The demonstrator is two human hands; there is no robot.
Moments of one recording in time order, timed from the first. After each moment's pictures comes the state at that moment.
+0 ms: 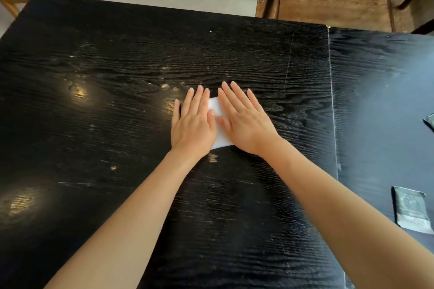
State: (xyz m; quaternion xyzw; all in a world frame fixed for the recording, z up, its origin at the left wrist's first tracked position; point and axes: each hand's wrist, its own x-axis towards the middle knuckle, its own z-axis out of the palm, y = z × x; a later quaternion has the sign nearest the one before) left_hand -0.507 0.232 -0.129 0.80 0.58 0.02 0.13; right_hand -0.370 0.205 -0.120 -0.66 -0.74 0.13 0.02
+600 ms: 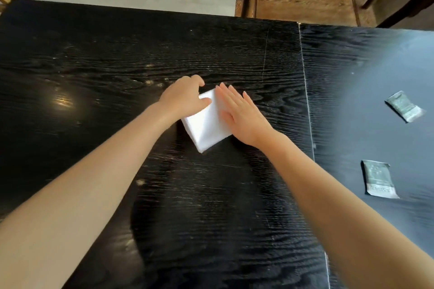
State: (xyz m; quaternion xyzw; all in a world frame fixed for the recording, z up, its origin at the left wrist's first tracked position) left_hand -0.487 0.271 -0.077 0.82 0.52 -0.04 0.23; right_hand -0.351 0.175 -0.113 -0.68 -0.68 0.24 0.12
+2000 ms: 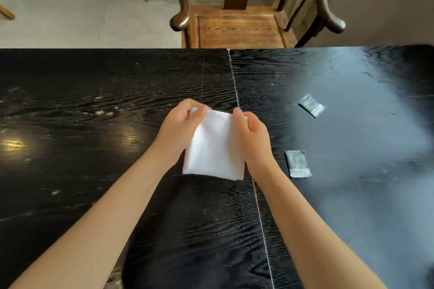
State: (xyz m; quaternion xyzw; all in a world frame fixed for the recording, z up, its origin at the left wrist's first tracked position) left_hand -0.422 0.156 0.001 0.64 0.45 0.21 0.59; right_hand -0.305 0.073 -0.020 -0.76 -0.25 0.33 0.50
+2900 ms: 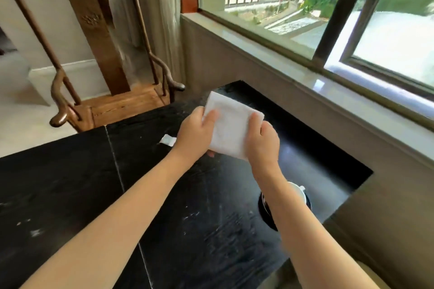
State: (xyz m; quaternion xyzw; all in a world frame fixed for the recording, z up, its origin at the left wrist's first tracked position) left_hand -0.229 -0.149 0.197 0.81 0.19 0.21 0.52; right_hand -0.169 -0.262 0.182 -0.80 -0.06 0.01 0.60
